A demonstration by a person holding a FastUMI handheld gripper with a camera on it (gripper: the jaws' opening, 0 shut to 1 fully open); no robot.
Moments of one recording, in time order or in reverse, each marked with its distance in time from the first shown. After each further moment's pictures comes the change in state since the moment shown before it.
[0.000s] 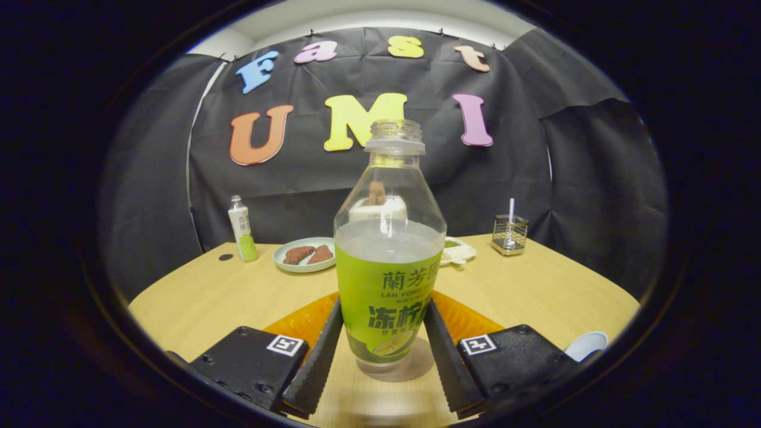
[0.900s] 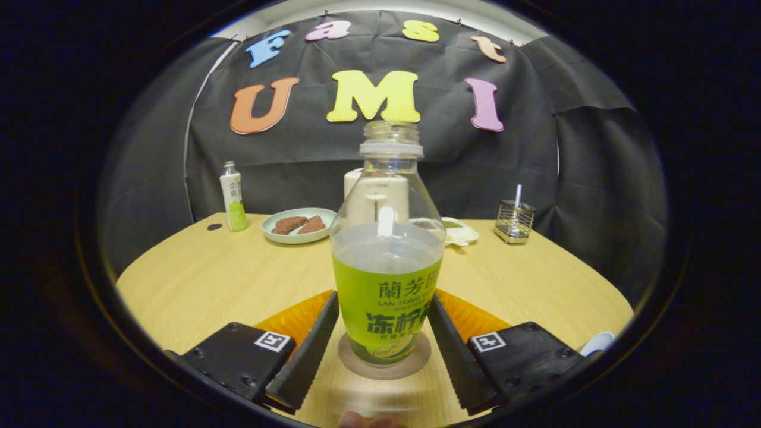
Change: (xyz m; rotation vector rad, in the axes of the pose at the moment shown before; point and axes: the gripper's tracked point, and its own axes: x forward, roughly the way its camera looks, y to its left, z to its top) arm 0.009 -0.009 -0.018 -0.076 0.089 -0.019
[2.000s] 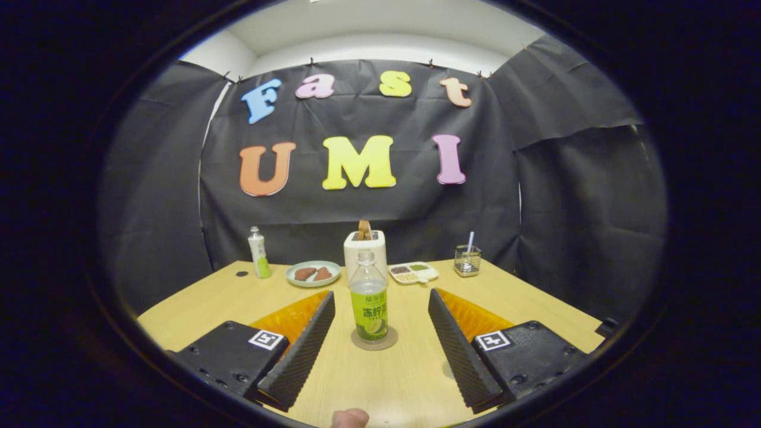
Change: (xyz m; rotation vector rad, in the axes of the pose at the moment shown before) arm -0.228 -0.026 0.049 0.076 -0.263 -0.031
